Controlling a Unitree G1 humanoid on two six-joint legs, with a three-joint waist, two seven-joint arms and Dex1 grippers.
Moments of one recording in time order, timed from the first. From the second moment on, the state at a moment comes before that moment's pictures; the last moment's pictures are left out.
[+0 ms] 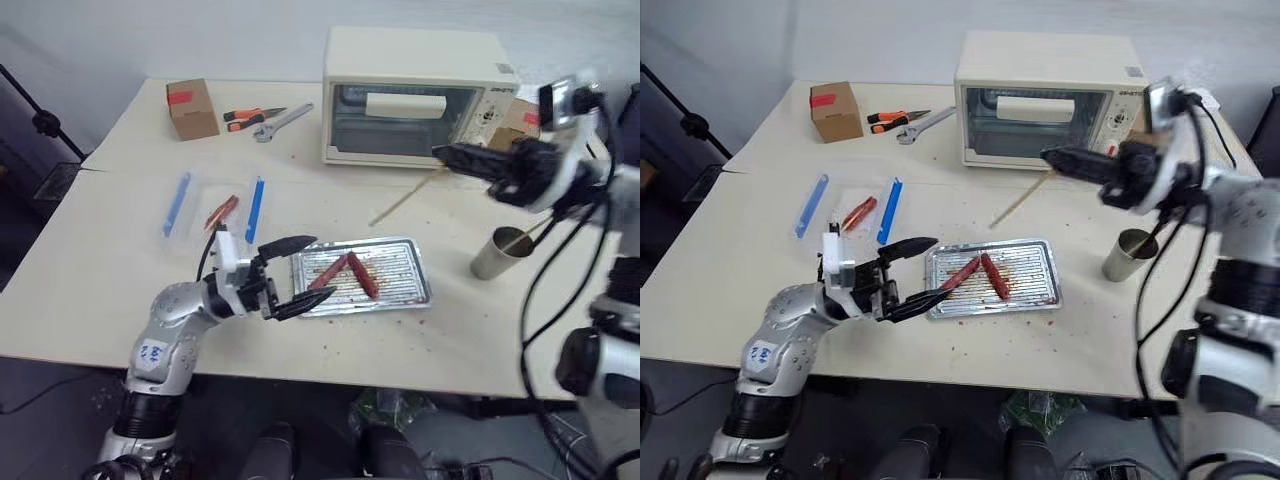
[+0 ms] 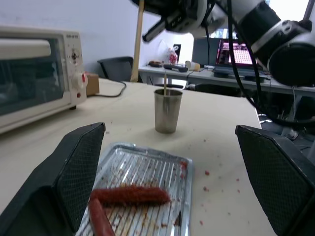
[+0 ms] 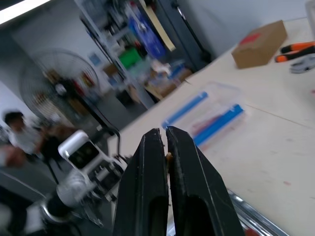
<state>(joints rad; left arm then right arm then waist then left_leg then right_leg) -0.34 0.33 -0.01 -0.18 -0.52 0.17 -0.93 -0.94 -0.54 -0.45 0.14 0.80 1.34 1.03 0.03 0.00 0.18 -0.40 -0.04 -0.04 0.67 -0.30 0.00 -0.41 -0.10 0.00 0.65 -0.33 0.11</state>
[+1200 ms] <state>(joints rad) -0.42 0.13 -0.04 -0.14 -0.52 0.17 -0.82 -0.69 -0.36 -0.48 -0.07 1.32 1.32 0.50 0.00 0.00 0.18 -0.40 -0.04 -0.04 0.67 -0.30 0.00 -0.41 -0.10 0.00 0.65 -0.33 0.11</state>
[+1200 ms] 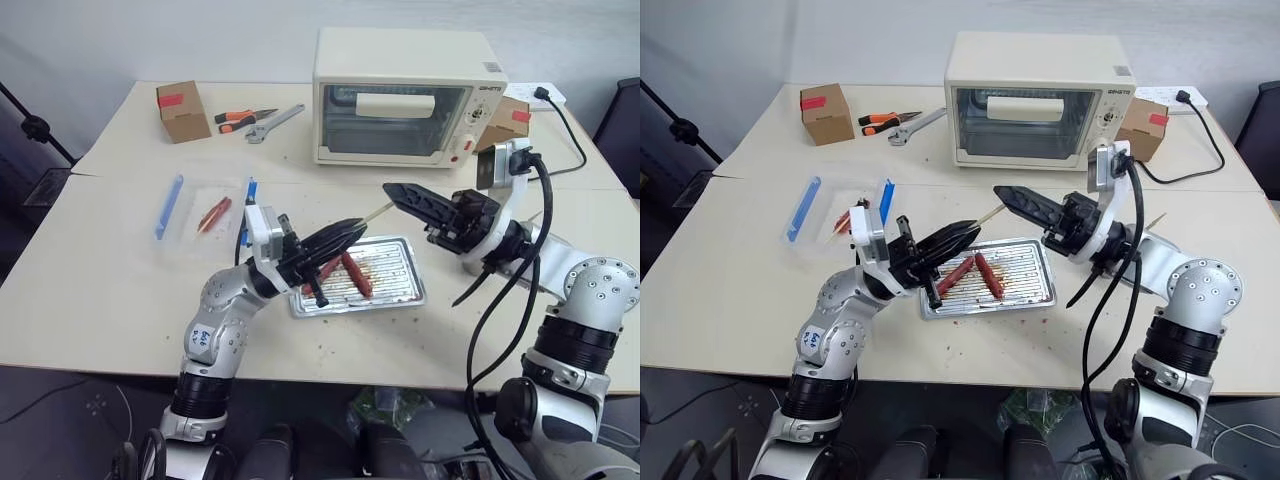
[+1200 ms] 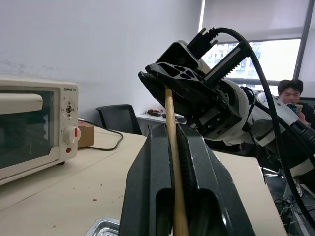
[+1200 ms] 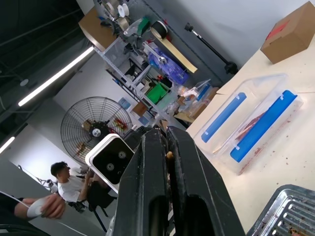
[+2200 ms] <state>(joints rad) 0.10 0.51 0.36 -0.26 -0.64 0.25 -0.83 -0.20 -0.77 -0.06 -0.35 0.50 0.56 0.96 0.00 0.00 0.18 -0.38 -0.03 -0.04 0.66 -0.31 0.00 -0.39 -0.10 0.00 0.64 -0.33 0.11</state>
